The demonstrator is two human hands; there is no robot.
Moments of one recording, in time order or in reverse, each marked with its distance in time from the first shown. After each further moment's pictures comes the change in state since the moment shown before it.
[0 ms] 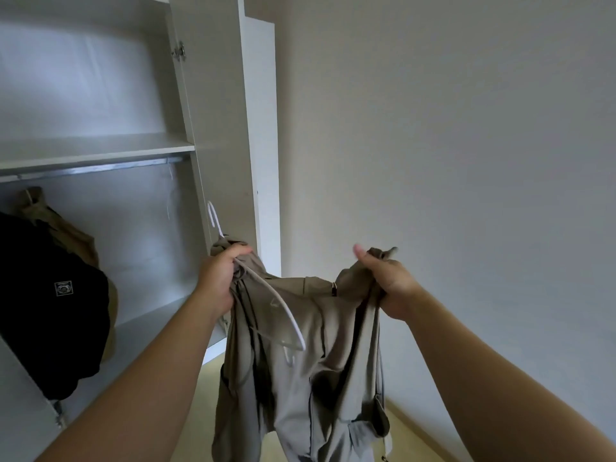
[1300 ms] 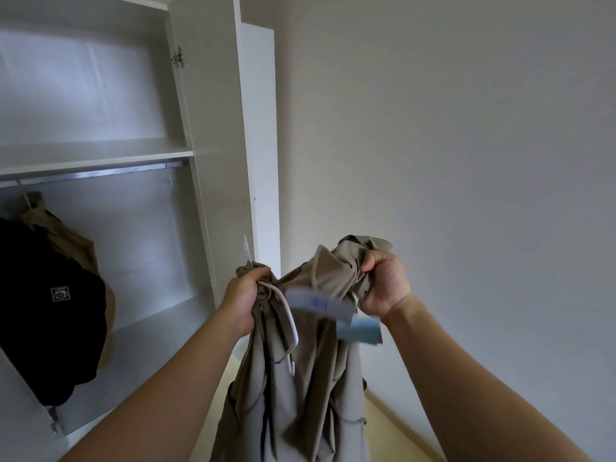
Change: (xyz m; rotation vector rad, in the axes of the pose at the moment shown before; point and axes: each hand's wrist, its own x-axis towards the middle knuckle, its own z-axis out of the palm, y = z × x) left_hand -0.004 -0.040 0.037 0.080 -0.038 -0.229; right_hand -0.027 -0.026 0.021 0.547 -0.315 0.062
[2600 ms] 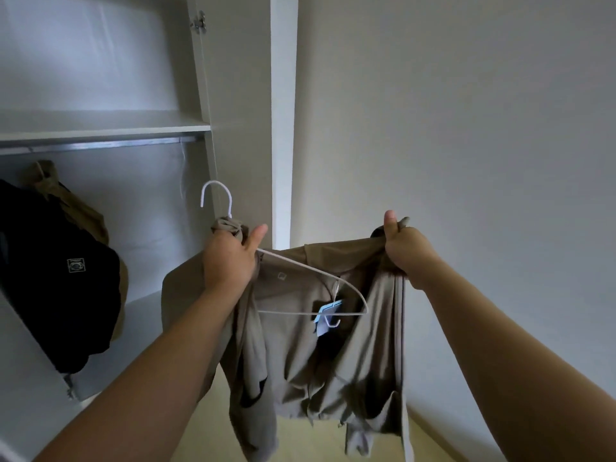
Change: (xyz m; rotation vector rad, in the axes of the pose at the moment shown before) left_hand 0.004 0.044 -0.077 0.826 0.531 0.780; right_hand 0.032 0.005 0.030 -1.387 0.657 -0.225
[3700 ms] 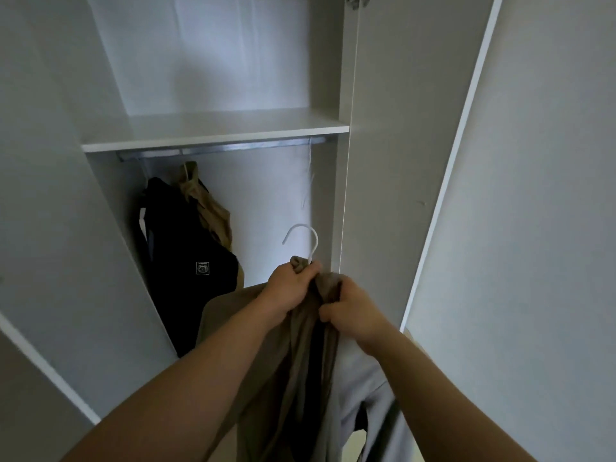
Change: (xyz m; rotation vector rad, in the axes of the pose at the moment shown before) left_hand 0.206 -0.195 -0.007 -0.180 -0.344 -0.455; right_hand 0.048 -0.175 0.358 0.312 -0.801 -0.259
